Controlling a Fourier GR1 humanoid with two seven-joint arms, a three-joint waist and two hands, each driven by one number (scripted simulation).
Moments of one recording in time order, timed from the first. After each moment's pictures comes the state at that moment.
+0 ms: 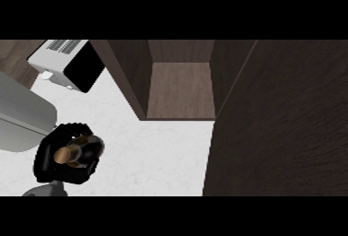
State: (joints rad) left arm -0.04 0.12 0.19 -1.26 0.14 -0.29 -0.59; right arm -0.09 -0.08 0.10 -2.49 -0.06 0.06 0.66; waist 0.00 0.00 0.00
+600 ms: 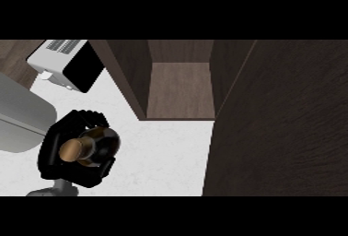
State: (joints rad) left arm -0.02 0.03 0.04 -1.69 0.18 -0.17 -0.20; right arm -0.07 -0.06 0.11 -2.48 -0.06 0.07 0.64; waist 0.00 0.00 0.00
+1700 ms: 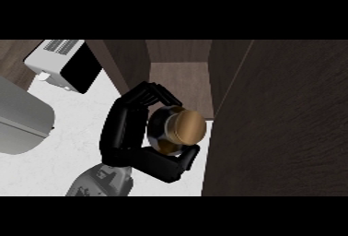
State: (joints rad) left arm -0.35 0.00 -0.41 -1.77 0.15 0.39 0.08; right arm -0.05 -0.05 0.09 -2.48 -0.07 0.10 0.62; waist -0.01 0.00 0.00
